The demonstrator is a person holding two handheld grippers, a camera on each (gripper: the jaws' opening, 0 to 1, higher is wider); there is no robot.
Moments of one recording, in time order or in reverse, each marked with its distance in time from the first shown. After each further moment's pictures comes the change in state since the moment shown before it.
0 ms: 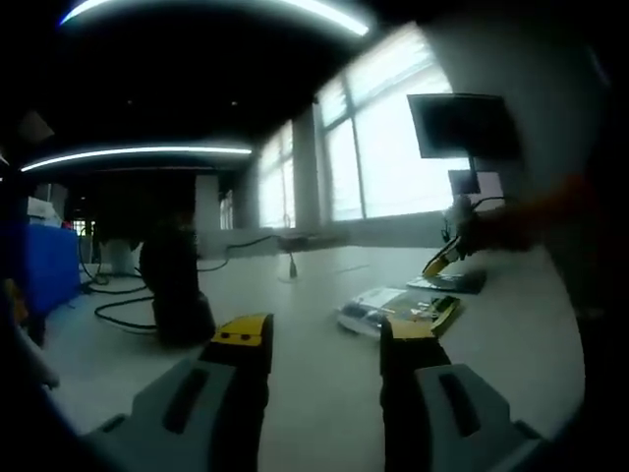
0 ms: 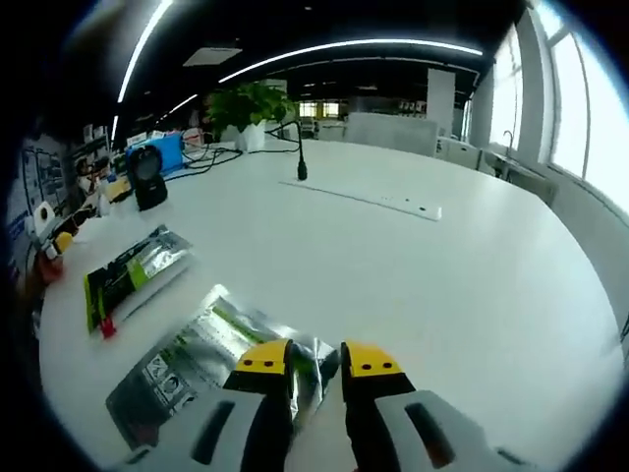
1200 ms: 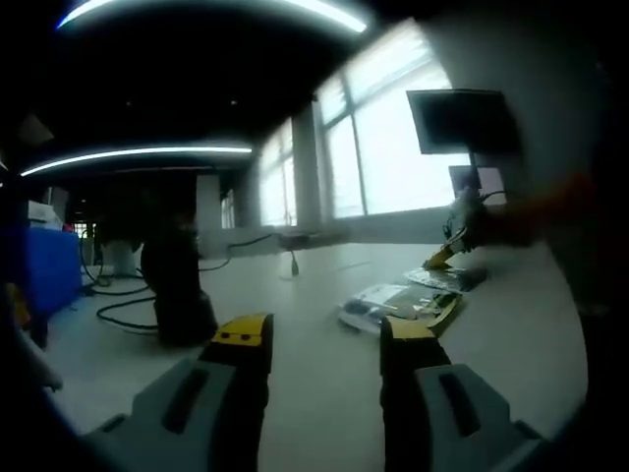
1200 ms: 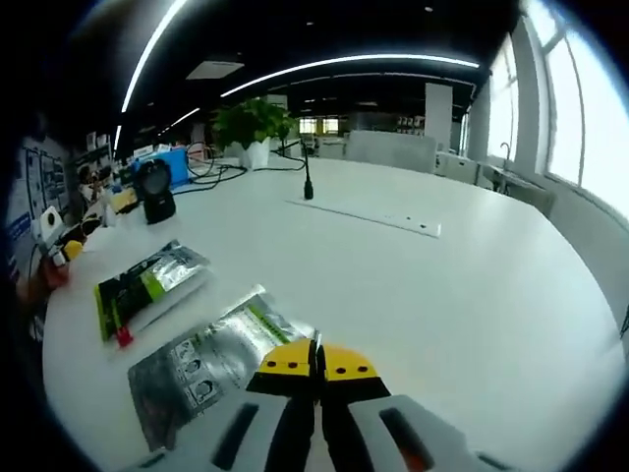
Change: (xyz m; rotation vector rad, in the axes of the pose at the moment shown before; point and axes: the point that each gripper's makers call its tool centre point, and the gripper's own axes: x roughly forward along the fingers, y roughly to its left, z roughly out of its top) left arm 0.000 0.000 -0.002 0.018 0.013 0.007; right arm -0.022 0.020 0.012 0.009 -0.110 0.000
